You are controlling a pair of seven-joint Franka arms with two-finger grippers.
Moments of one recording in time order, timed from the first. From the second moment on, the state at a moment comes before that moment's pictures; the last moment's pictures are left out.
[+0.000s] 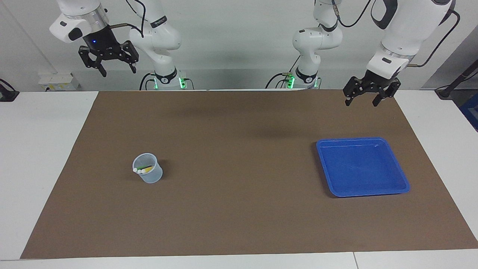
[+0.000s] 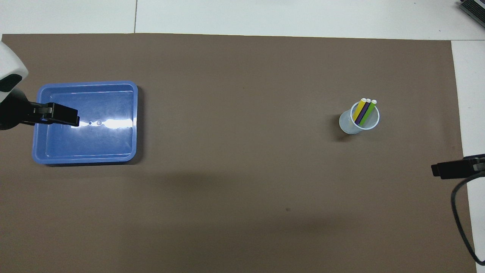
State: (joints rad) left arm 0.04 -0.03 -0.15 -1.63 -0.03 1.63 -0.01; right arm -0.12 -0.23 0.10 -1.71 0.05 1.44 -0.14
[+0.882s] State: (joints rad) left arm 0.04 -0.03 -0.15 -1.63 -0.03 1.63 -0.01; right arm -0.12 -0.23 0.10 -1.72 0.05 1.45 -0.13
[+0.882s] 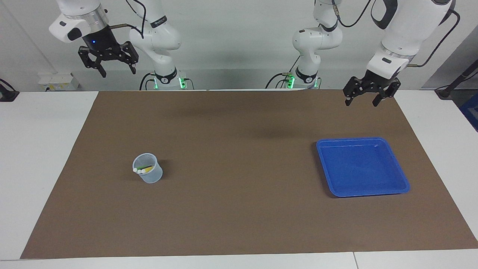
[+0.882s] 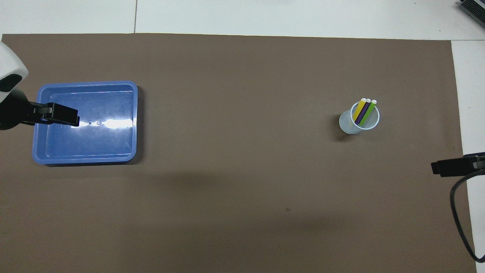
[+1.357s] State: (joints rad) left arm 0.04 -0.03 -0.15 -1.63 -0.03 1.63 -0.01; right arm -0.12 -0.23 0.10 -1.73 0.05 1.45 -0.13
